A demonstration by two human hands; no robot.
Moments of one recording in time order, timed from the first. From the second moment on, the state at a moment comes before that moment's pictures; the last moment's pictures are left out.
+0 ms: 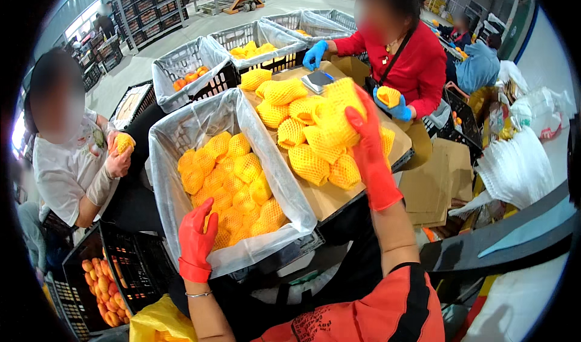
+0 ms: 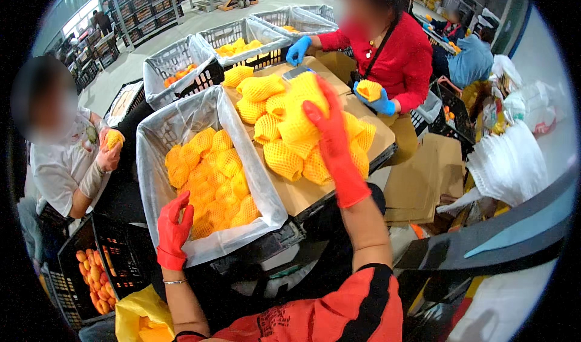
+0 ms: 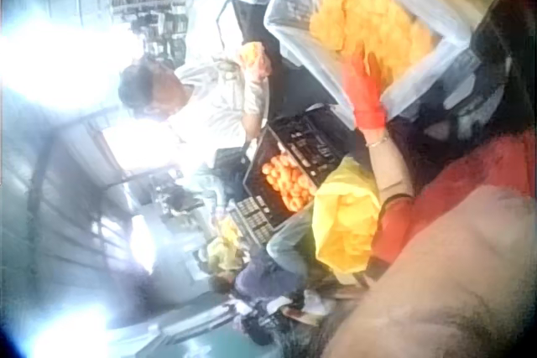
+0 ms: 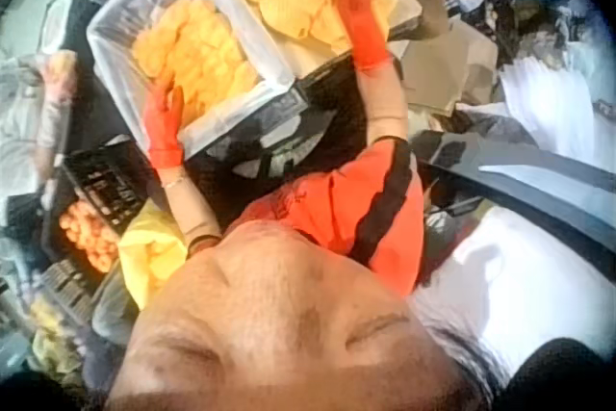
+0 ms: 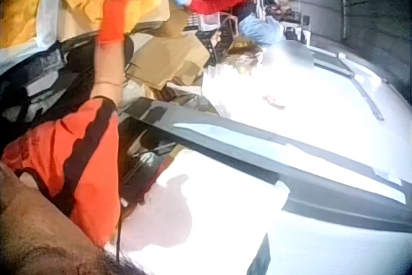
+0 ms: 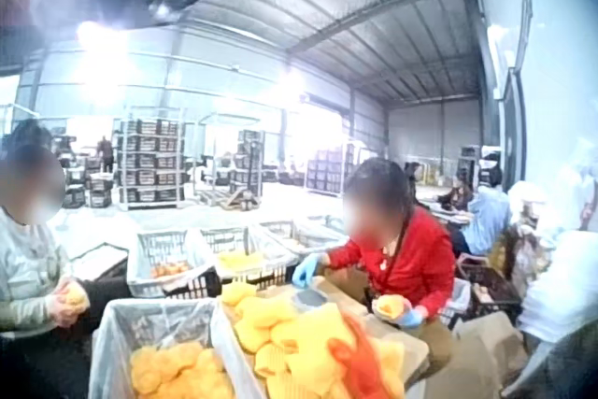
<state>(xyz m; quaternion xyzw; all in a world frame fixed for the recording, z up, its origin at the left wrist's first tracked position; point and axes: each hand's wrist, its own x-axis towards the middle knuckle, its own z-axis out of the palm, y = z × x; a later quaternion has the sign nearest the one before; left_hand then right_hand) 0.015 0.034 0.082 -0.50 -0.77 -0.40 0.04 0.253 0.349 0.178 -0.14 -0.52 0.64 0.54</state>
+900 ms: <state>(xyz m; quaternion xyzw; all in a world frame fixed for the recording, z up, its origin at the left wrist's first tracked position) -0.014 0.061 0.126 -0.54 -0.83 -0.03 0.10 0.142 0.366 0.154 -0.08 -0.78 0.61 -0.02</state>
